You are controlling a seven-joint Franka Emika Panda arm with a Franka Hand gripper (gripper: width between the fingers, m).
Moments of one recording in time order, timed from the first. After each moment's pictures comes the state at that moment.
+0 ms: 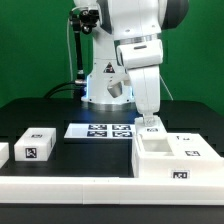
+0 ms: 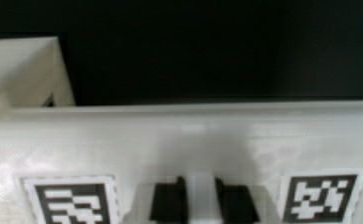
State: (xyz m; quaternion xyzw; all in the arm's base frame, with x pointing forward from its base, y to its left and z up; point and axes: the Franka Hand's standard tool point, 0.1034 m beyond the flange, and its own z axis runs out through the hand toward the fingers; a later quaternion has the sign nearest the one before) arm 0.471 0.072 0.056 -0.71 -0.69 -0.06 0.06
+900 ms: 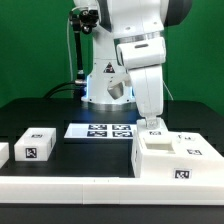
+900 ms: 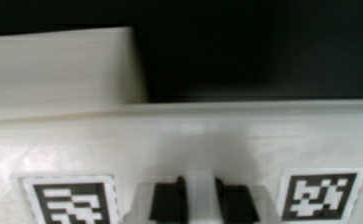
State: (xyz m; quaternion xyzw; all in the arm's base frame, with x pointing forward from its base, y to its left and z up) arm 0.524 0.073 0.065 -0.71 -0.69 -0.06 0.07
